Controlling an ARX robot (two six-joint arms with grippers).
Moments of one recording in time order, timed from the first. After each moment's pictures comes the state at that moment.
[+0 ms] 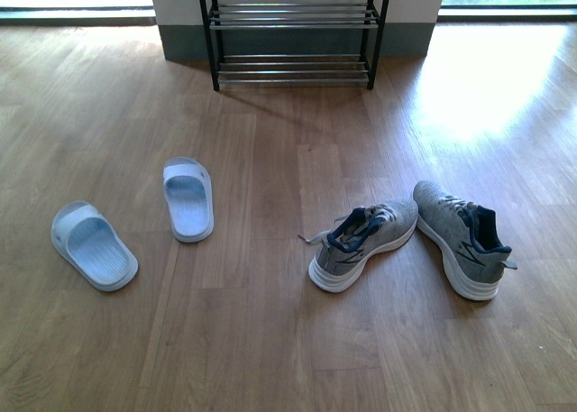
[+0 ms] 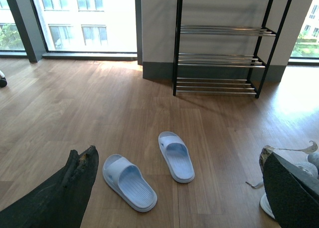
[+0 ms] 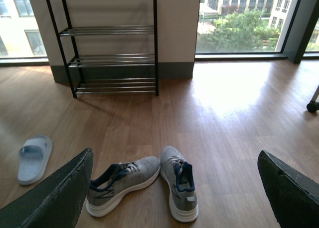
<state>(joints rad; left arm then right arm) 0.00 0.02 0.01 0.00 0.00 0.00 0.00 0.00 0.02 0.00 0.00 0.00</state>
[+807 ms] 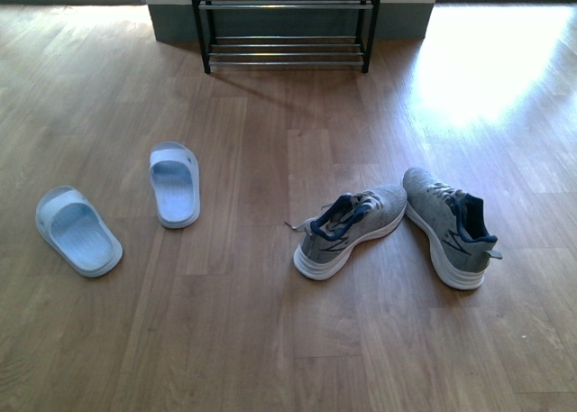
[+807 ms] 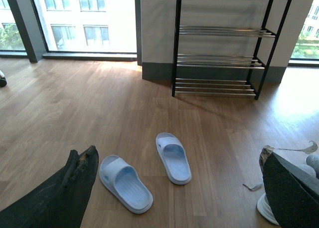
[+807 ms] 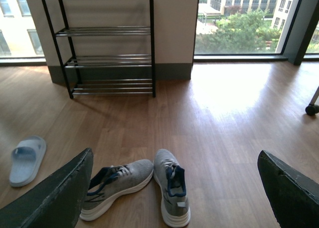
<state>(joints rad) 0.00 0.02 0.01 0.00 0.00 0.00 0.00 0.00 0.02 0.00 0.00 0.00</state>
